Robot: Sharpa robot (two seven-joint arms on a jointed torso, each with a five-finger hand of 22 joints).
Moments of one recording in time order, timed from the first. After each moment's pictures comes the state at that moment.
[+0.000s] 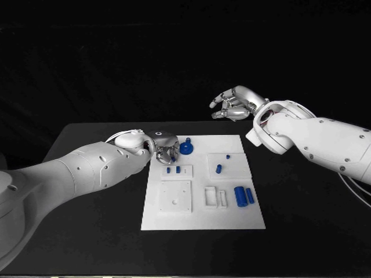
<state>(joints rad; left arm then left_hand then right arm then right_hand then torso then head) 1.25 -0.36 -0.22 0.81 -1.53 -0.17 0.20 1.24 -0.08 0.66 -0.29 0.05 1.01 0.12 0.29 0.57 1.32 0.05 0.12 0.19 1.17 -0.06 1.15 0.43 0.05 0.95 -0.13 0.91 1.31 1.27 -0.68 0.05 1.28 -1.07 -0.35 0.01 1.00 -0.18 0.65 -0.28 0.45 0.86 0.14 0.26 0.42 1.09 0.05 1.11 1.01 1.13 -0.06 1.20 1.15 0.20 1.04 -0.02 1.14 1.12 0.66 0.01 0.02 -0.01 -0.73</state>
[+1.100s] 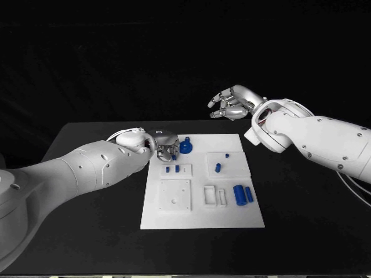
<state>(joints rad) 1.25 -0.34 -0.22 0.80 -1.52 -0.15 0.17 1.27 -0.05 0.67 -0.29 0.05 1.00 0.11 0.28 0.56 1.32 0.05 0.12 0.20 1.17 -0.06 1.15 0.44 0.05 0.95 -0.13 0.91 1.31 1.27 -0.68 0.05 1.28 -1.07 -0.33 0.01 1.00 -0.18 0.65 -0.28 0.45 0.86 0.14 0.26 0.42 1.08 0.05 1.11 1.01 1.13 -0.06 1.20 1.15 0.20 1.04 -0.01 1.14 1.12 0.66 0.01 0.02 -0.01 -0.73</state>
